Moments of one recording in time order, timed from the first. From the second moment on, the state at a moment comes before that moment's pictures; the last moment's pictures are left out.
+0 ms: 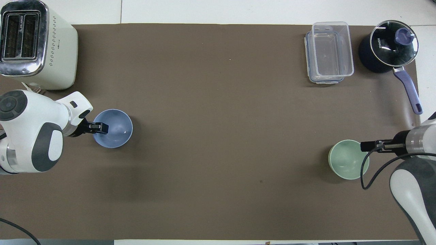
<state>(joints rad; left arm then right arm) 0.03 0.06 -0.10 -2.24 0.02 2.25 0.04 -0.15 -0.27 -0.01 -2.39 -0.03 2.11 -0.13</state>
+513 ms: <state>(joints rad) 0.03 0.06 -0.11 -2.22 0.02 2.21 0.04 -0.22 -0.18 -0.01 -2.50 -0.03 2.29 -0.21</state>
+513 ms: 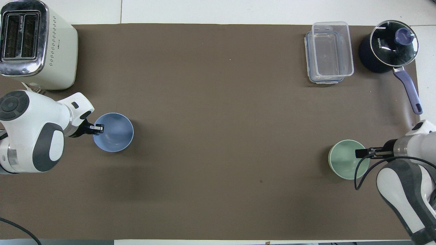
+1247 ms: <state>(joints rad) -0.47 0.18 -0.13 -1.91 -0.11 2.06 -0.63 -0.24 -0.13 0.00 -2.54 -0.03 2.35 -0.24</state>
